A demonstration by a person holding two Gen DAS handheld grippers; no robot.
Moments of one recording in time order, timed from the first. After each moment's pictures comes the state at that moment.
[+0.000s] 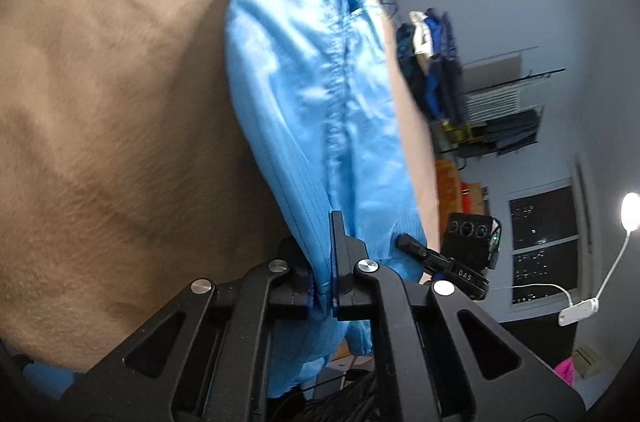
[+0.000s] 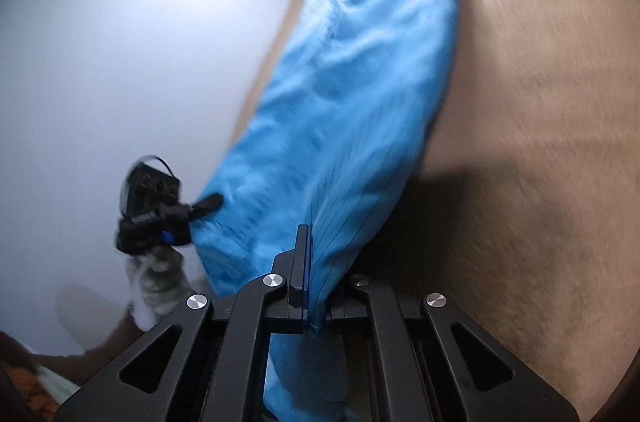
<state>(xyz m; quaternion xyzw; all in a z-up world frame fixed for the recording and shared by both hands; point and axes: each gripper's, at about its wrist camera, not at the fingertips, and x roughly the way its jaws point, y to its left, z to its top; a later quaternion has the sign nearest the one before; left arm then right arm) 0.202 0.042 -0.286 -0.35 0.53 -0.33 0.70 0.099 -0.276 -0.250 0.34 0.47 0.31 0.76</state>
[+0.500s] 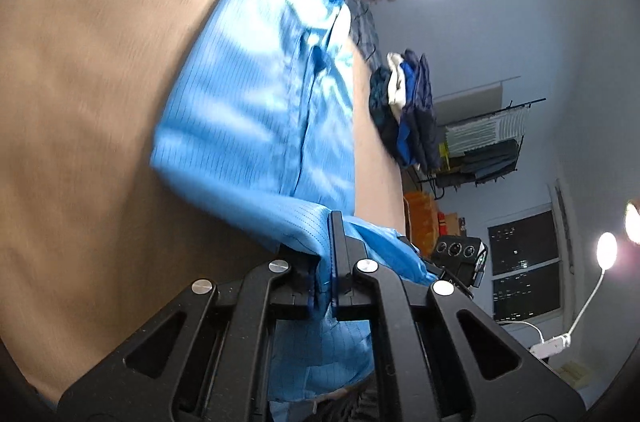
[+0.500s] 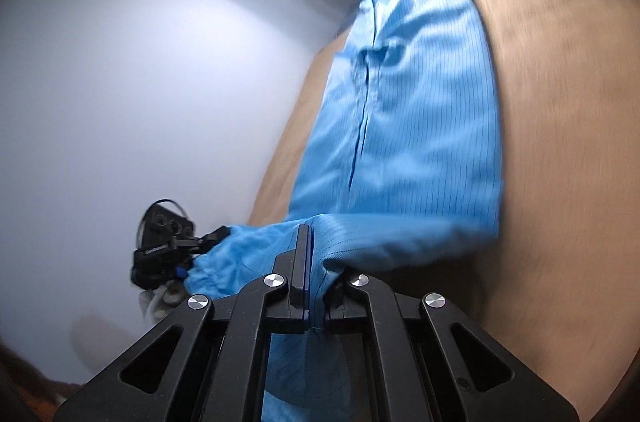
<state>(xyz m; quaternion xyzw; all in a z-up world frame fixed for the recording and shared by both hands) 0.268 0.046 -0.240 -0.38 0.48 -0.33 0.72 0.146 -0.299 -0.214 0.35 0.40 0.29 0.80</state>
